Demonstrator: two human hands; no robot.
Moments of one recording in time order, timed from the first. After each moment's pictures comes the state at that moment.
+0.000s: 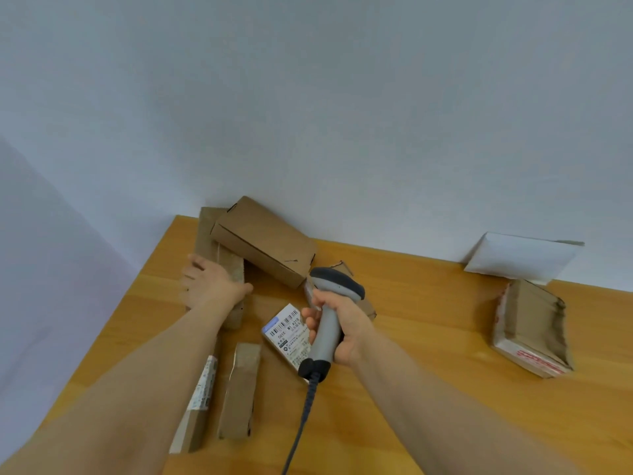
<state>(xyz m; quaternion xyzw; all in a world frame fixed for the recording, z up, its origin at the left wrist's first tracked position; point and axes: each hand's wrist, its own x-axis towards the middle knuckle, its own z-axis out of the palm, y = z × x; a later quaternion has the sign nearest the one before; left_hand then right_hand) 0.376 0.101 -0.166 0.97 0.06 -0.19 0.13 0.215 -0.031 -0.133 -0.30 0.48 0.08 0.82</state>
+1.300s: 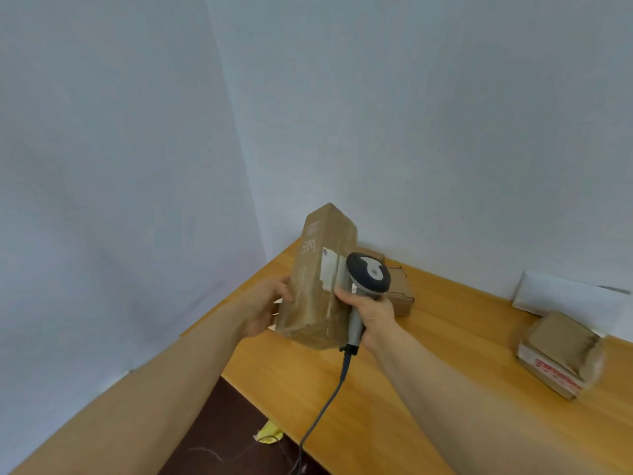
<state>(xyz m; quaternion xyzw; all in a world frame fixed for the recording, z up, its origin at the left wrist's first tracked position) 0.056 0.232 -0.001 0.69 0.05 -0.28 0.66 0.025 0.051 -0.039 -0.49 0.28 0.01 0.83</state>
